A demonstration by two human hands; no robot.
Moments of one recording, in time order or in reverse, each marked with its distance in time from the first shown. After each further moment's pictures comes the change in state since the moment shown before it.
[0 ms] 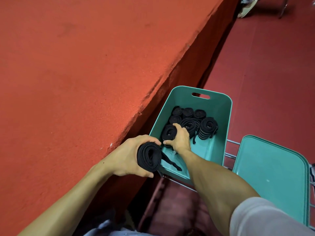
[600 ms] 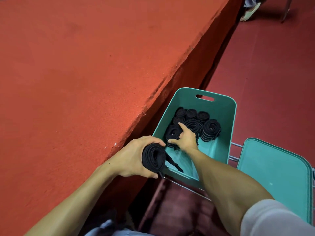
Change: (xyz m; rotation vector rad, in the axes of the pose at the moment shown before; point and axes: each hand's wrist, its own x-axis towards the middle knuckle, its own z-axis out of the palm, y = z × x) left_hand -0.001 0.000 0.003 0.046 0.018 0.047; right_hand 0.013 0.016 -0.008 0.081 -0.022 -0.033
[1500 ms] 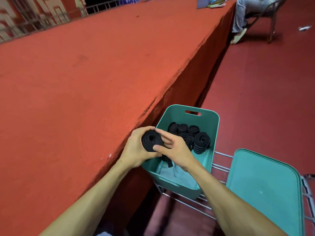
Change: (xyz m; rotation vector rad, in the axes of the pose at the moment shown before) left_hand 0.042 0.026 0.012 0.017 0.456 -0.079; right_hand -0.094 -0.065 -0.062 0.560 -0.320 -0.332
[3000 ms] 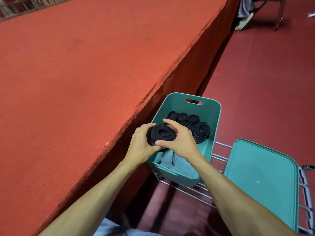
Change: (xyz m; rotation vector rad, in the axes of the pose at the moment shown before) left_hand -0.013 -0.007 0.035 0.055 0.076 -0.088; right_hand 0.000 0.012 -0.014 -0.425 0.180 0.006
